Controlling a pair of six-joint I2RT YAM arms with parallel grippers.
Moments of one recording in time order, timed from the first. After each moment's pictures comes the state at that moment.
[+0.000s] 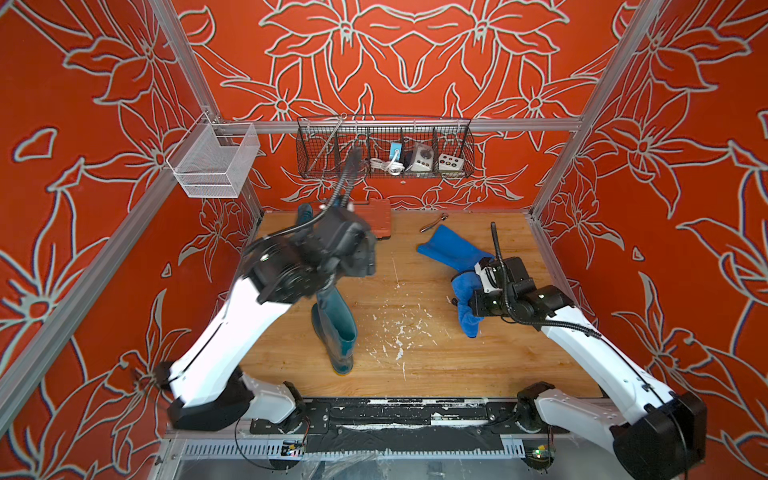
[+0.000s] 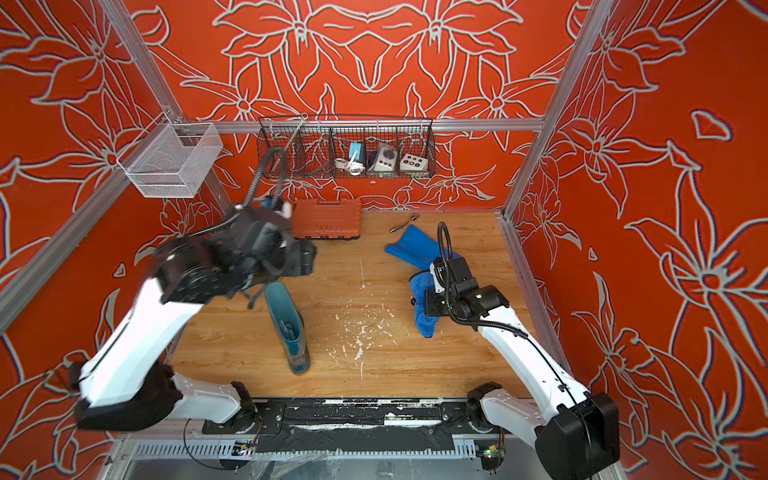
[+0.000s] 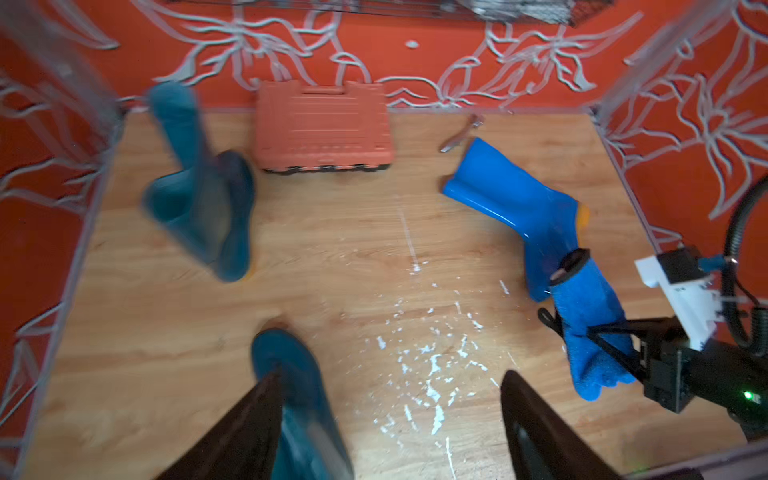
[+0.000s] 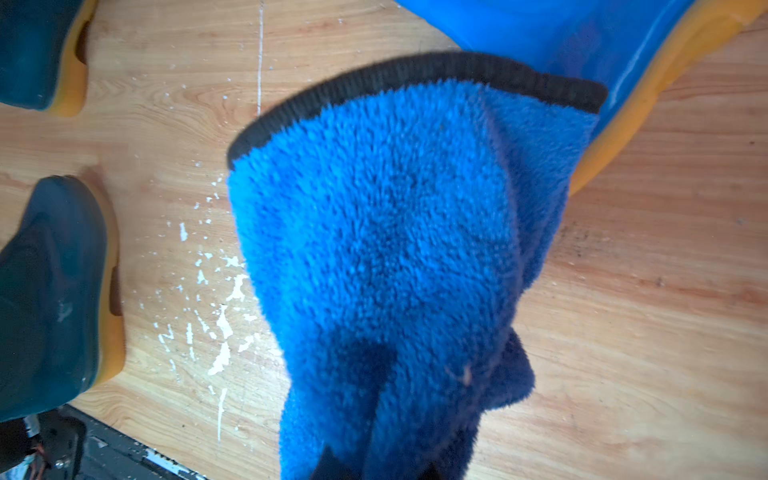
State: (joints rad) left arm -0.76 1.26 1.92 -1.50 -0.49 -0.69; right arm 0.40 1.09 0.89 -0.78 -0.16 0.32
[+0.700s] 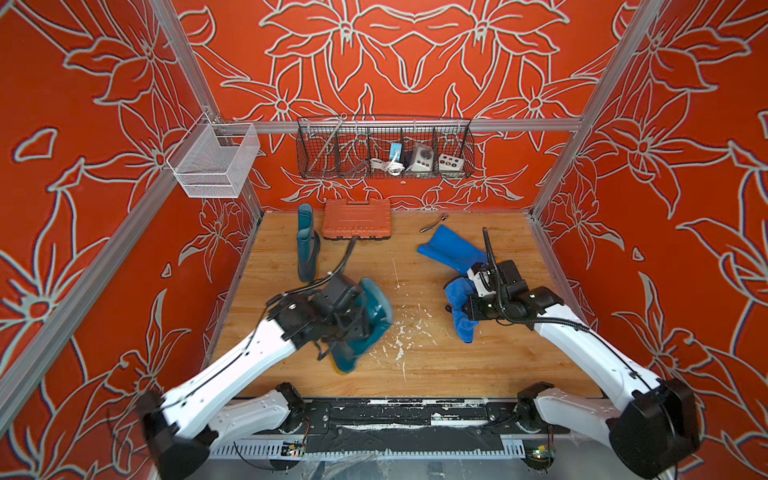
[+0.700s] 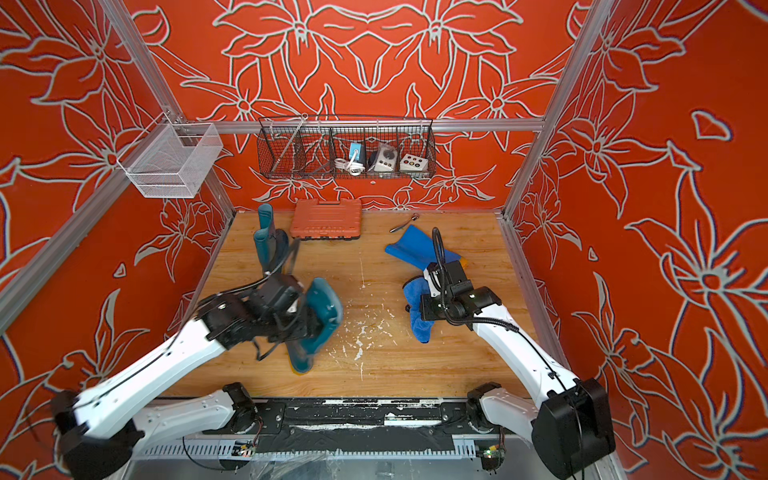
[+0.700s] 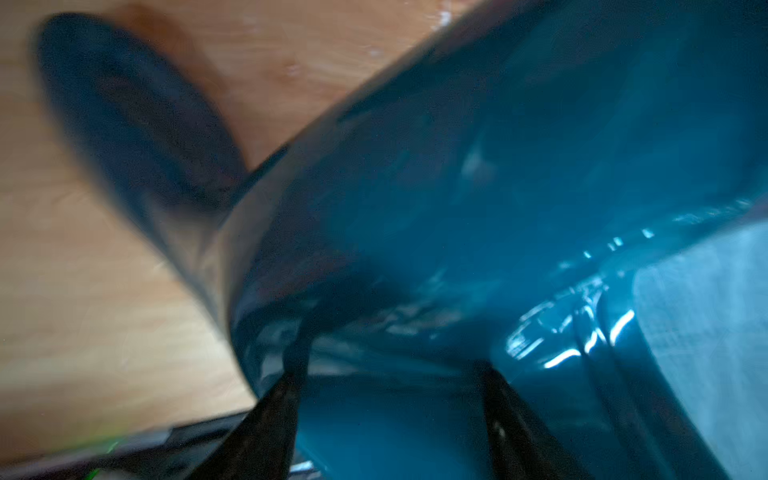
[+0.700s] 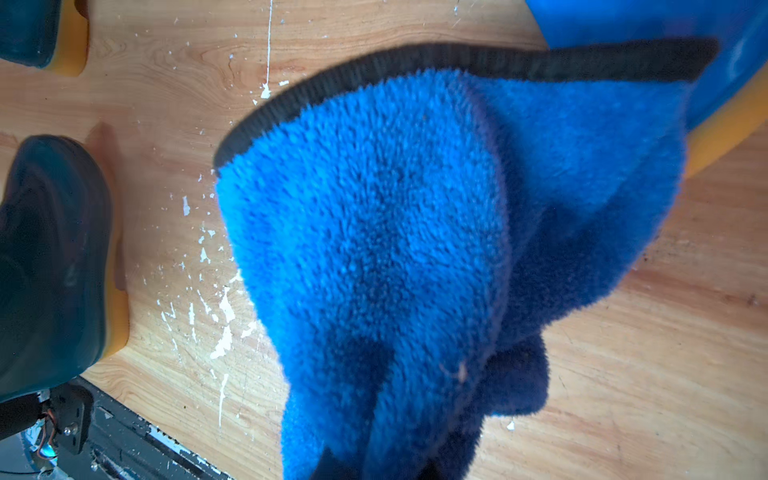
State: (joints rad) left arm -0.74 1.21 1.11 -0.97 0.09 -0.81; right arm 0.40 1.11 0.84 -0.74 -0.23 0.28
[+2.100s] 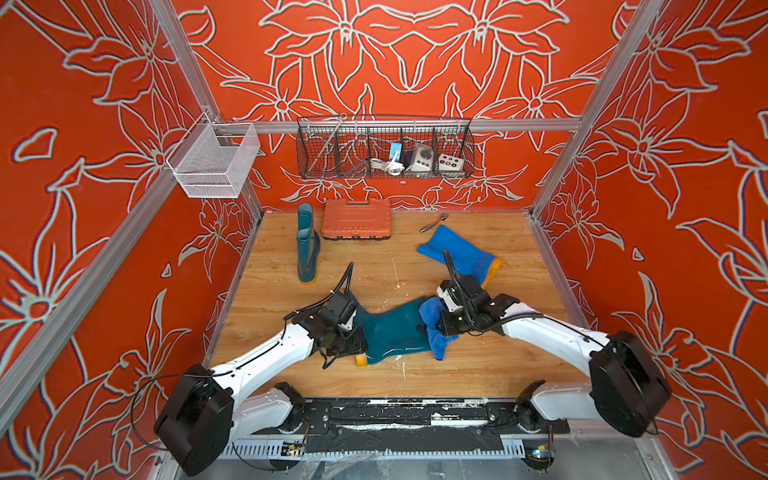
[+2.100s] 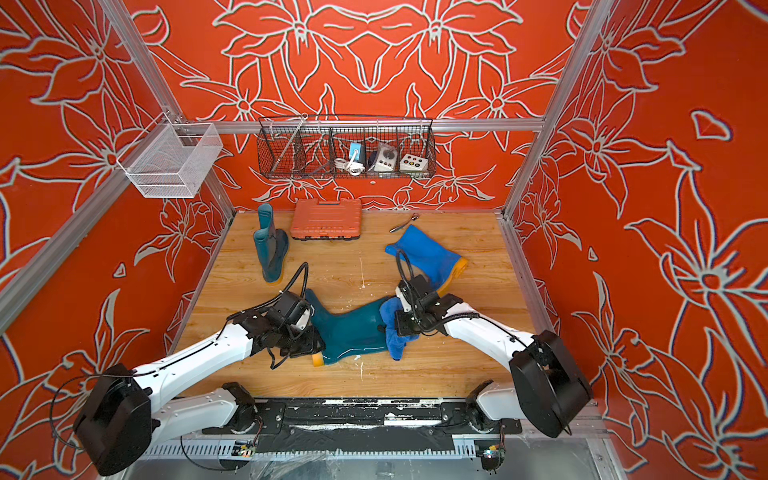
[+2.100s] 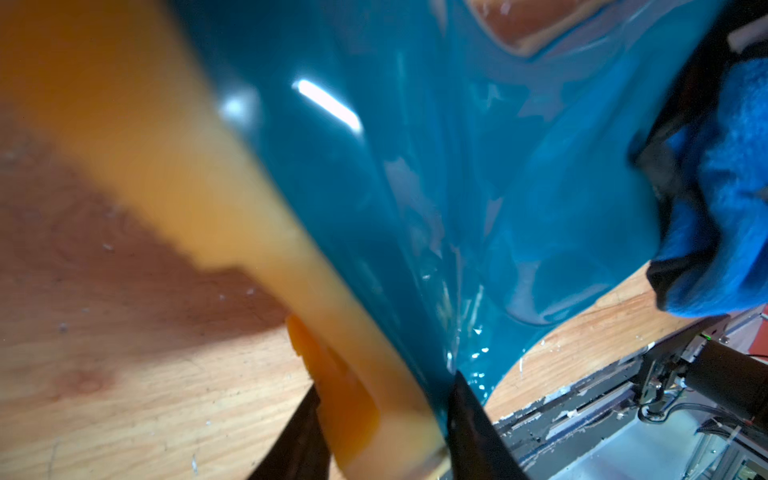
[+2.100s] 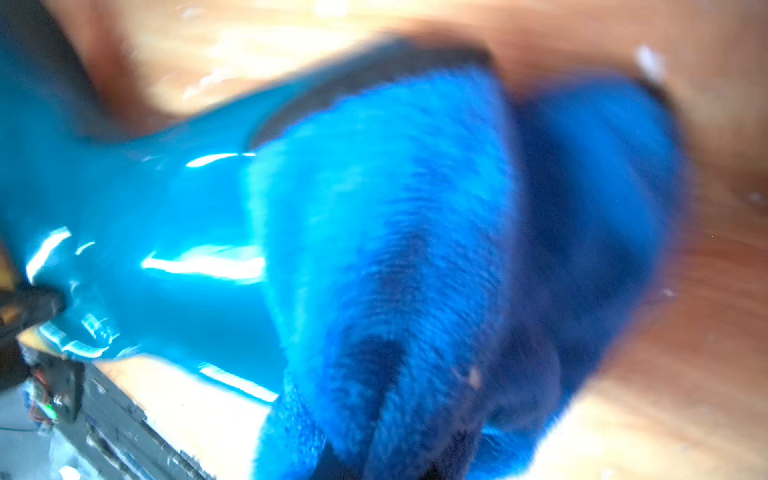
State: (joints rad) left arm -0.54 1.12 0.60 -0.66 0.26 -0.69; right arm 0.73 1.35 0.82 -0.52 -0.24 0.41
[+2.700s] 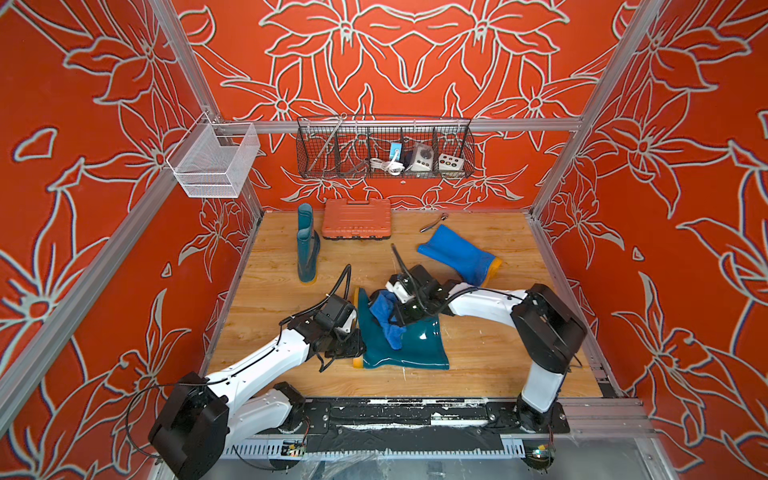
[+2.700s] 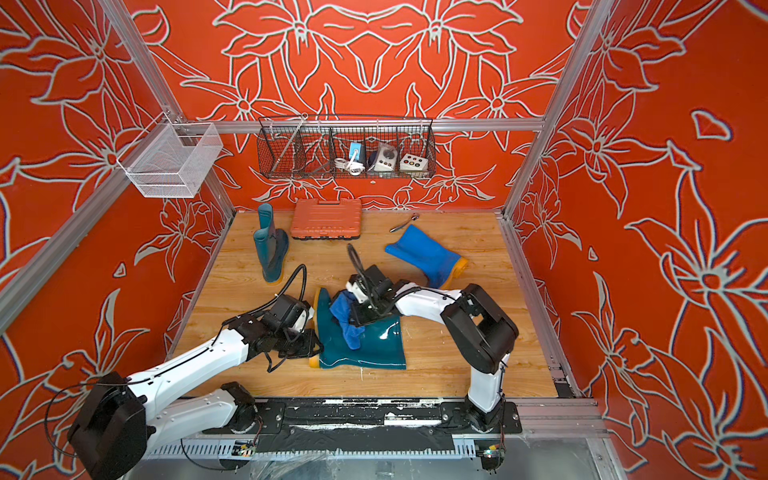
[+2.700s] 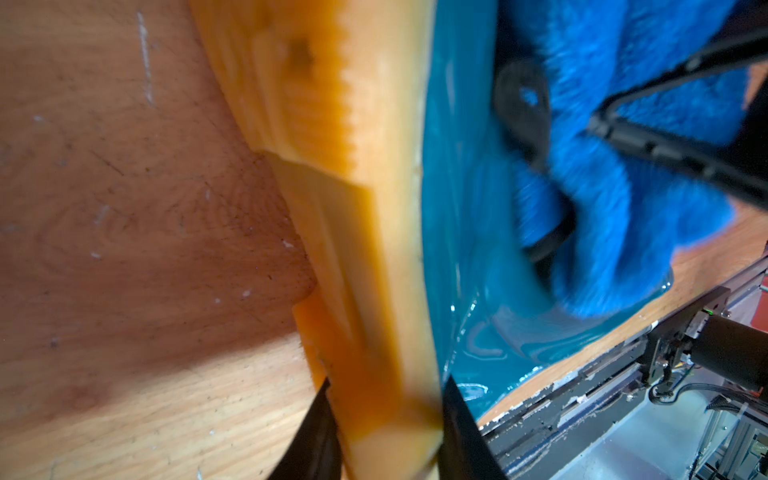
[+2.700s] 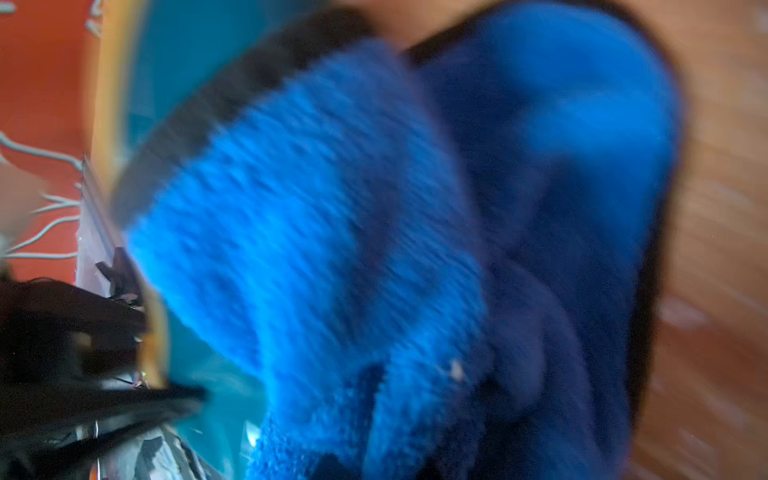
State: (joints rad) left arm -0.54 1.09 0.56 -0.61 0.29 -0.64; right arm 0.69 1.76 0.97 -0.30 -0.47 0.39
